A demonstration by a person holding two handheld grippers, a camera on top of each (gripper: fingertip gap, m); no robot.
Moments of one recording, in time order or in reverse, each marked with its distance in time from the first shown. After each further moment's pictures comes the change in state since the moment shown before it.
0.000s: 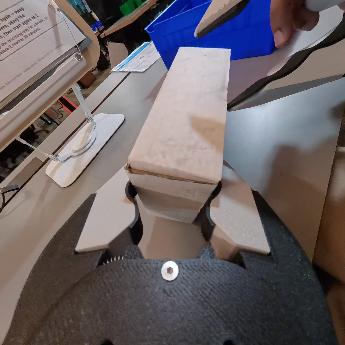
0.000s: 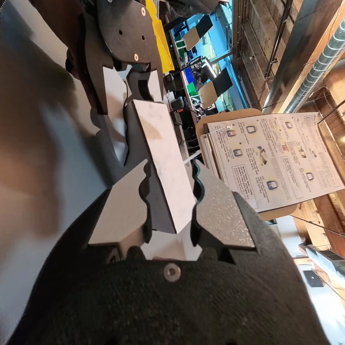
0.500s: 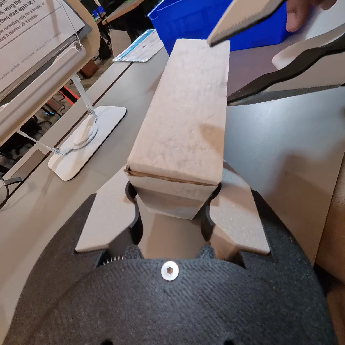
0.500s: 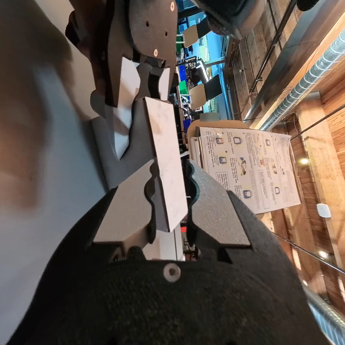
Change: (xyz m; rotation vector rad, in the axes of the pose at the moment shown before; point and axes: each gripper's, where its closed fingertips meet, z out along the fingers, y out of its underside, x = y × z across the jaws) left arm -0.001 0.005 0.002 -0.046 -0.022 -0.005; right arm -0.005 -0.001 0.001 -0.031 0.049 -0.212
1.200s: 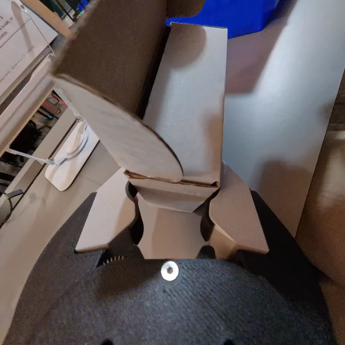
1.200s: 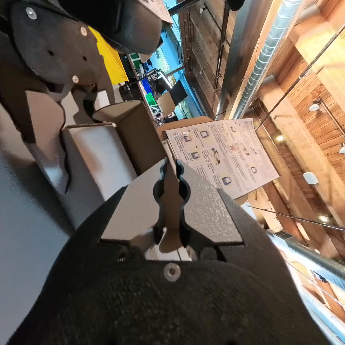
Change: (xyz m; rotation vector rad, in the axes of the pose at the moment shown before) left arm 0.026 -0.009 0.005 -0.054 0.025 0.088; right arm 0.054 0.002 -0.016 0.058 0.199 0.184
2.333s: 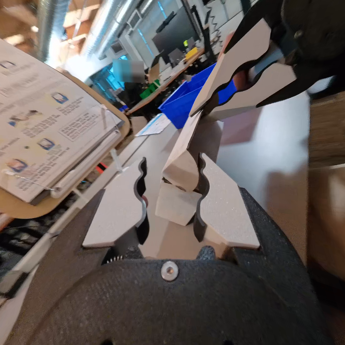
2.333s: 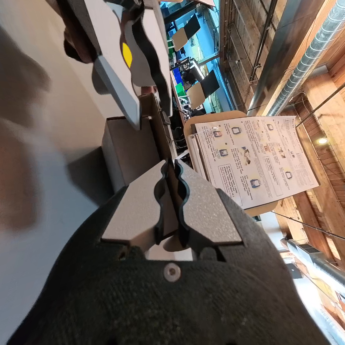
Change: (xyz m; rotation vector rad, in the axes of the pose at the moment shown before) left arm -0.030 -0.039 -0.061 0.415 -0.085 0.079; right arm -0.035 0.009 0.004 -0.049 -0.177 -0.011
